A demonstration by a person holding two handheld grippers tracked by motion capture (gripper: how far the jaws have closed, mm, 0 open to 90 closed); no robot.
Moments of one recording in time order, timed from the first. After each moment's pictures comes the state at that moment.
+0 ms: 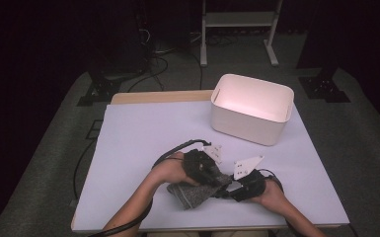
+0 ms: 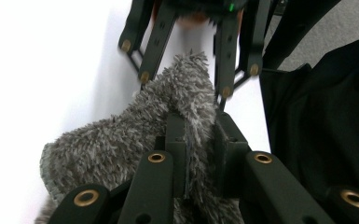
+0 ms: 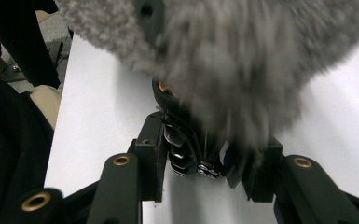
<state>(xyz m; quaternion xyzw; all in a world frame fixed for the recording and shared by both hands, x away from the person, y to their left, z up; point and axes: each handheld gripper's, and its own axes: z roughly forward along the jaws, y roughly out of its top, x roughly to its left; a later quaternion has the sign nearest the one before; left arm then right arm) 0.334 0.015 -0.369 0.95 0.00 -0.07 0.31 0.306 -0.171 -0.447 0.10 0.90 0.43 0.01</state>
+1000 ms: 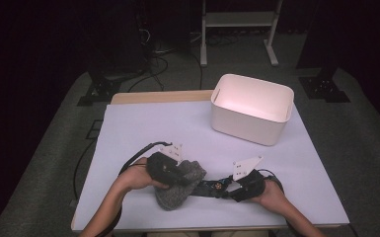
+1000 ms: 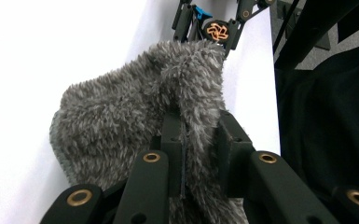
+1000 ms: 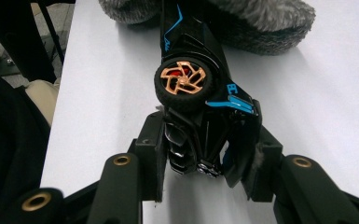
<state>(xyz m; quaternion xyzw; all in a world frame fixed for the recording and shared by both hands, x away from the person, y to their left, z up) 0.330 0.113 -0.378 0.93 0.08 -0.06 0.35 0.305 -0.169 -0.446 0.09 0.90 0.42 0.02</state>
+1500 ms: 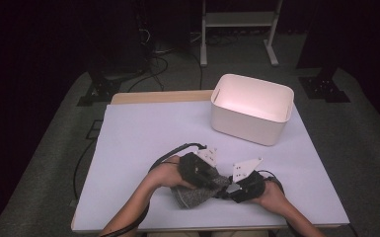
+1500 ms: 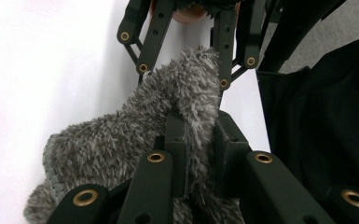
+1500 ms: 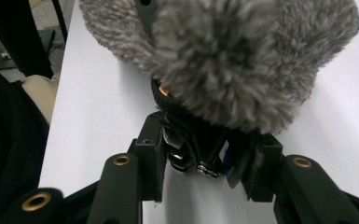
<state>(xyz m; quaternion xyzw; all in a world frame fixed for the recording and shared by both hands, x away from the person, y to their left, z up) 0.327 0.035 -0.376 0.94 0.00 -0.06 0.33 0.301 -0.168 -0.446 0.09 0.90 0.42 0.03</state>
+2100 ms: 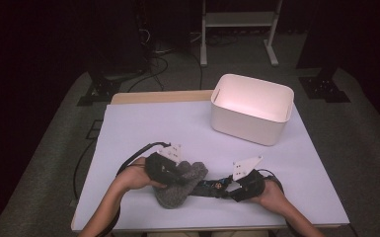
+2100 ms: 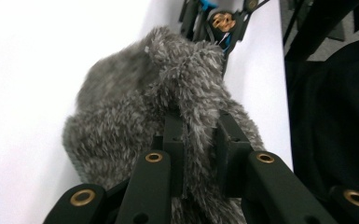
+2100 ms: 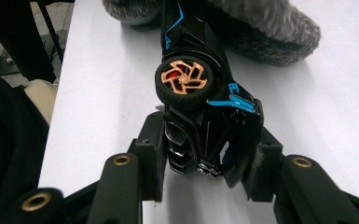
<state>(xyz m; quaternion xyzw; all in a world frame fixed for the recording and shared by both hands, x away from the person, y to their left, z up) 0.328 0.125 -0.376 0.94 0.08 -0.03 0.34 0.305 -0.169 -0.447 0.09 0.90 0.42 0.02</state>
